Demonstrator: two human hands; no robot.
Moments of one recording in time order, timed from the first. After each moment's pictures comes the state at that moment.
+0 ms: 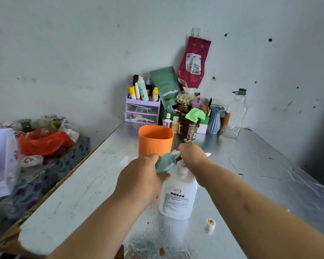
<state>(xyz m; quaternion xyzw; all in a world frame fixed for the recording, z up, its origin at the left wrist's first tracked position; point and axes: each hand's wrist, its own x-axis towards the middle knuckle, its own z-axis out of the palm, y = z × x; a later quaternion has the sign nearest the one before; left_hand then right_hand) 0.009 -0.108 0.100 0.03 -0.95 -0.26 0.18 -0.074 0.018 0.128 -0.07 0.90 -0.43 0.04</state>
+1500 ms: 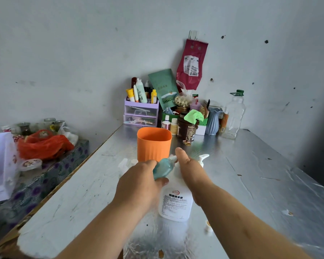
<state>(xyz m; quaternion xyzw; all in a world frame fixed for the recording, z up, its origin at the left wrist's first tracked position) 0.010 -0.104 0.089 0.04 -0.95 -0.26 0.17 -0.058 0.019 0.091 -0.02 0.81 -0.58 0.05</state>
